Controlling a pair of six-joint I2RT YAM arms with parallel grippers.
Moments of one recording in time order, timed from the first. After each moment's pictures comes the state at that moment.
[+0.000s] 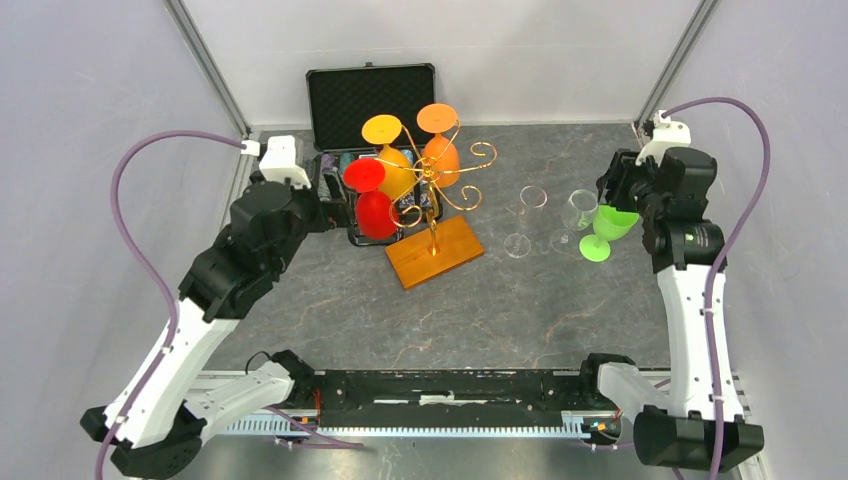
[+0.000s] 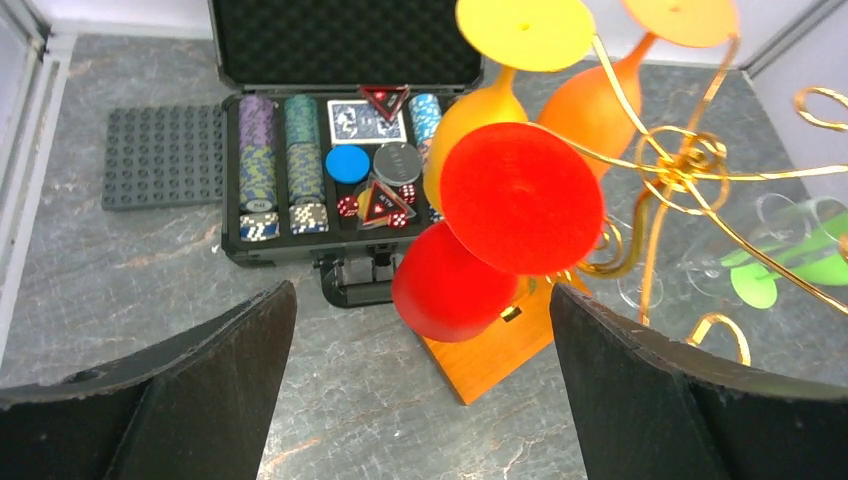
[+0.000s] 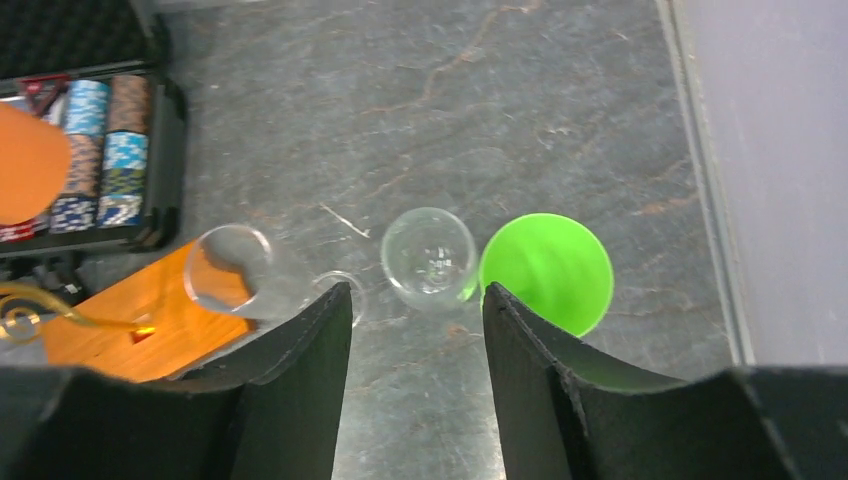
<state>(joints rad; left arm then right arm) -0.67 0.87 1.30 -0.70 -0.47 -0.33 -0.10 1.03 1.24 -0.64 -0.07 0.07</state>
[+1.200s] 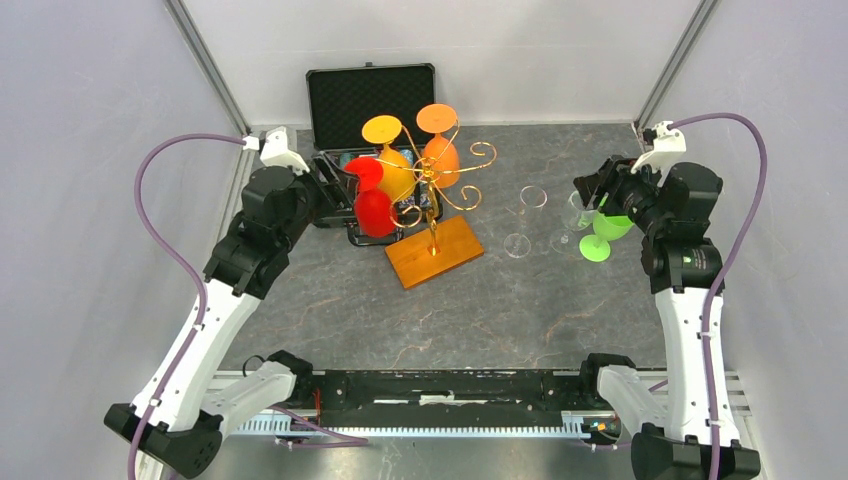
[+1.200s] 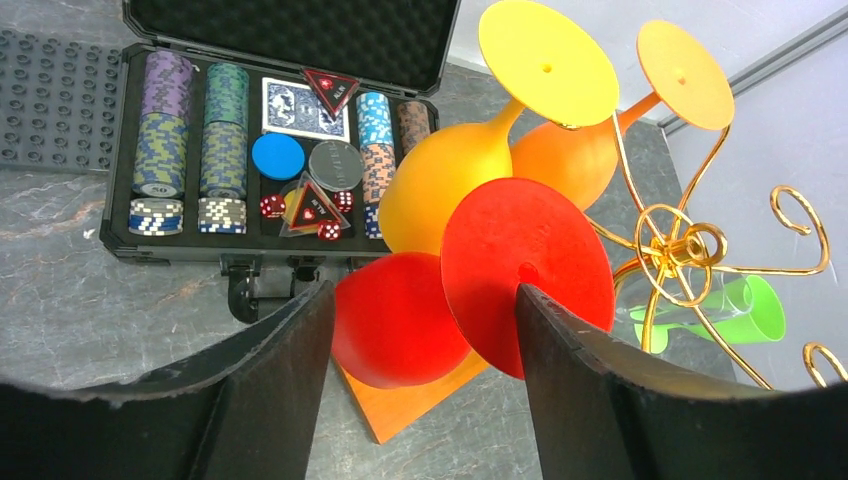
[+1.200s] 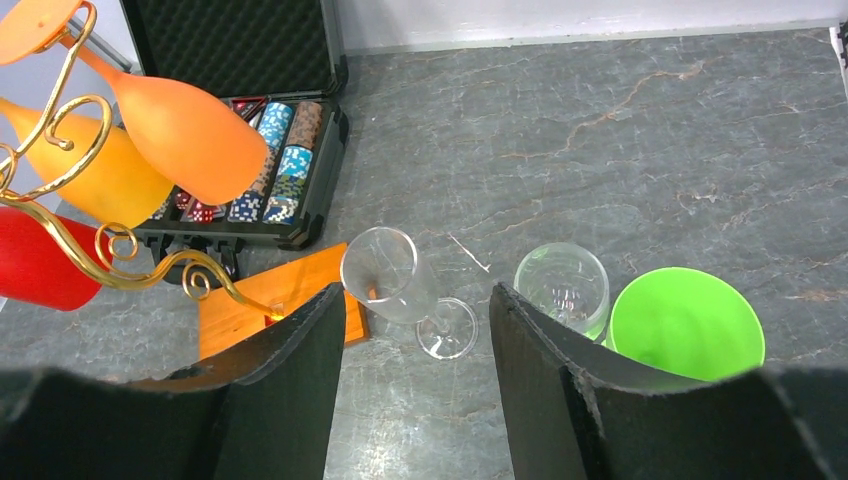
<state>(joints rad) -0.42 0.96 1.18 -0.49 -0.20 -0.53 -0.10 0.91 1.13 -0.48 -0.37 0.18</state>
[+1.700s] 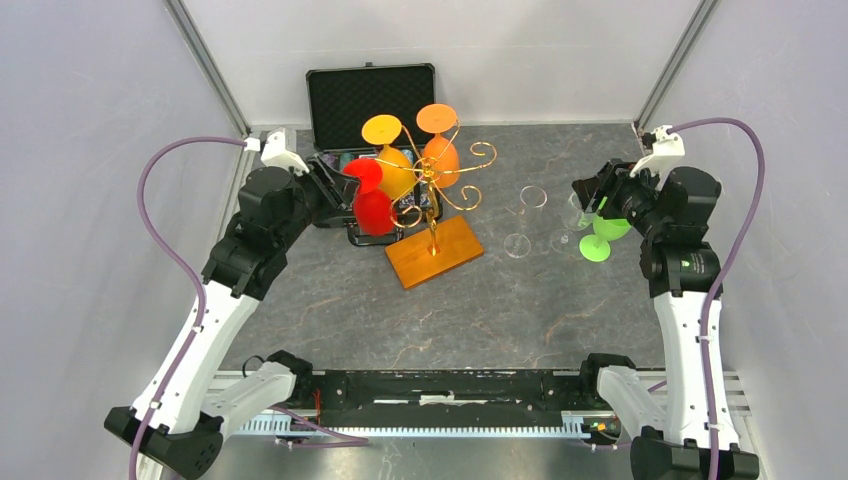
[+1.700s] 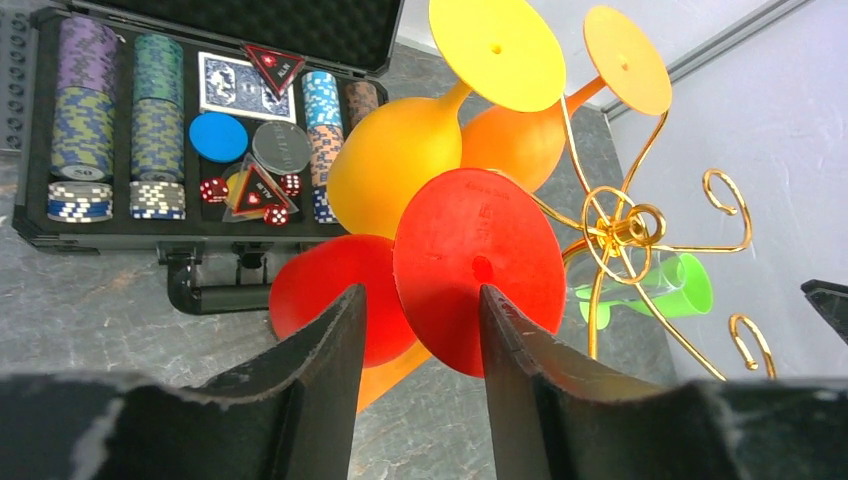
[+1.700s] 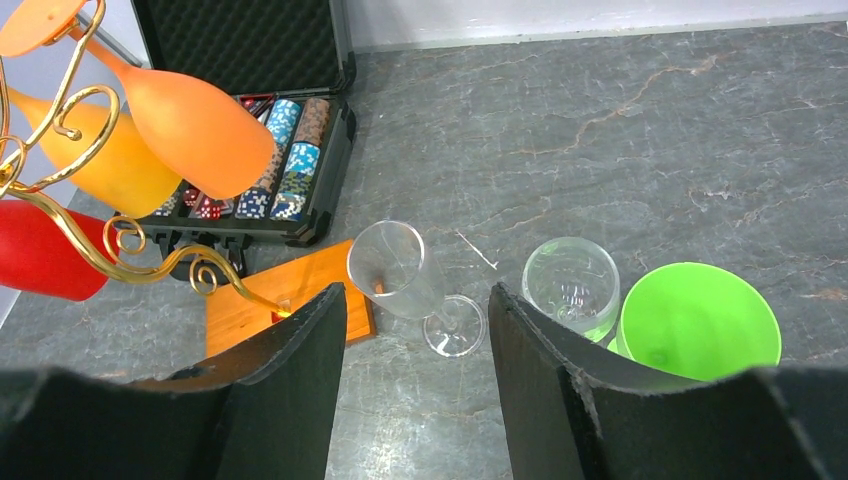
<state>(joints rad) -0.41 0.94 1.17 -0.48 -0.10 -0.59 -0.10 0.89 1.10 -0.46 -0.38 0.19</state>
